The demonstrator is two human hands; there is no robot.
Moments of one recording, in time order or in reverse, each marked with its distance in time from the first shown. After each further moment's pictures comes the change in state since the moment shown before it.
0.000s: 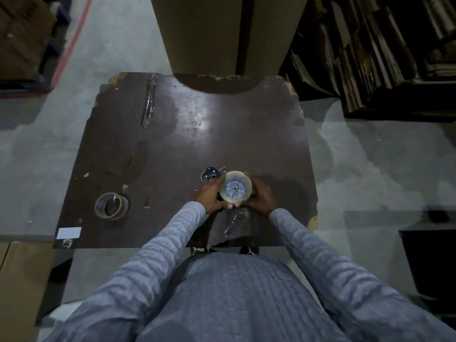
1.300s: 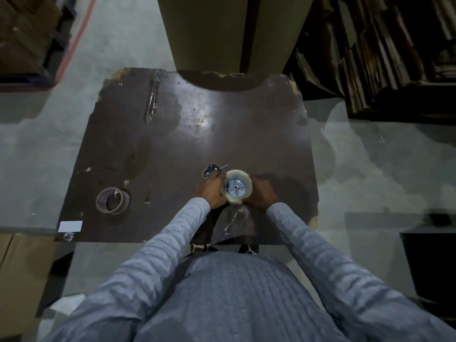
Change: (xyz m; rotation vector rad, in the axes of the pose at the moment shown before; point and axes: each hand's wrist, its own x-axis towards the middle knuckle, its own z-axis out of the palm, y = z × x) left_hand 0.008 0.004 0.002 0.139 0.045 -0.026; right_hand 0.009 -0.012 -0.002 -0.319 -0.079 0.070
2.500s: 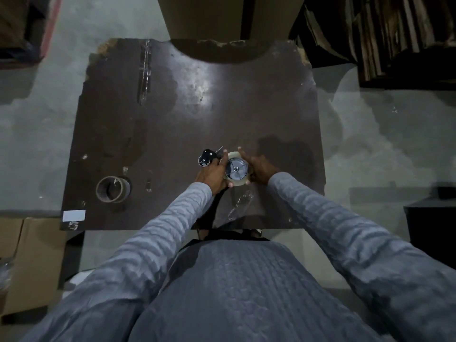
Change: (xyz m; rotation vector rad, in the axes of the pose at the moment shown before) left_hand 0.022 -0.015 0.006 0.171 -0.147 -0.067; right_hand 0.049 0.004 -0.009 -0.154 -0.223 -0.152
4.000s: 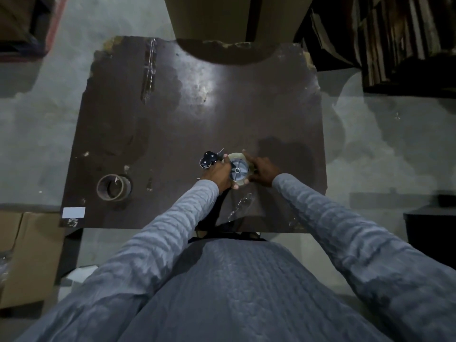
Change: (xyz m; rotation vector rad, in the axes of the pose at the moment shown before) left_hand 0.013 0.017 -0.006 -0.053 -0.053 -0.101; right_hand 0.000 -0.001 -0.009 0.097 -0.029 0.058
